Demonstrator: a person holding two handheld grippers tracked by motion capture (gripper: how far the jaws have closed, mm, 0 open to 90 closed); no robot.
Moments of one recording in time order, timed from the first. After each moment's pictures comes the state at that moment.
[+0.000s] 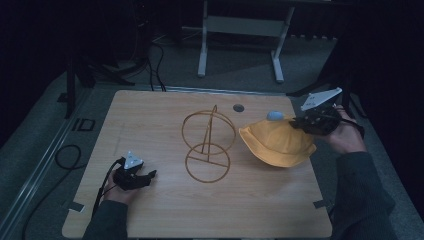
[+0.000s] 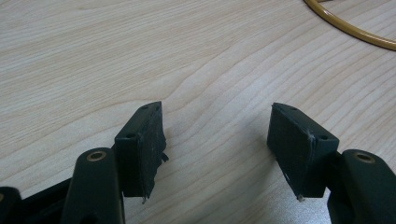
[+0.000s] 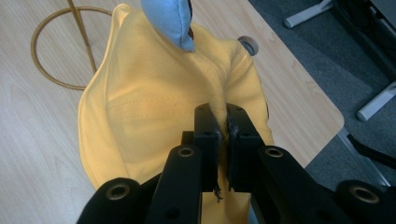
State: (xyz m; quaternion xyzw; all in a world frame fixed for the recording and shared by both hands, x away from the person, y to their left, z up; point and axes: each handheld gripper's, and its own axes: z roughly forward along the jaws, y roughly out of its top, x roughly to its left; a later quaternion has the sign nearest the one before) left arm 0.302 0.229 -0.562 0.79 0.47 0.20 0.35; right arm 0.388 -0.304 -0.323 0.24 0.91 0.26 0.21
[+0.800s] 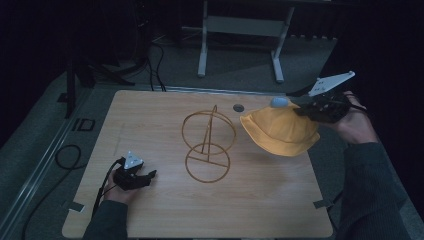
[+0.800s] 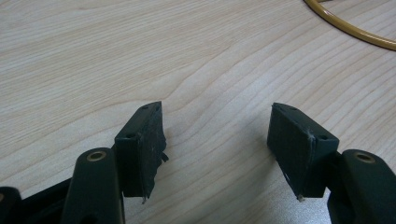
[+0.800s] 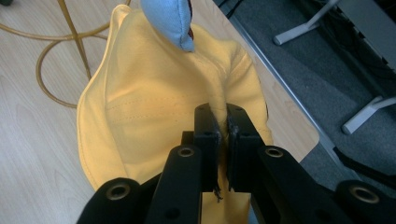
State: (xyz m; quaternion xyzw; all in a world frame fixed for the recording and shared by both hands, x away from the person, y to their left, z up) left arm 0.302 0.229 -0.562 0.79 0.46 0.20 0.34; right arm 0.390 -0.304 -0.280 0.23 0.90 0.28 0.23
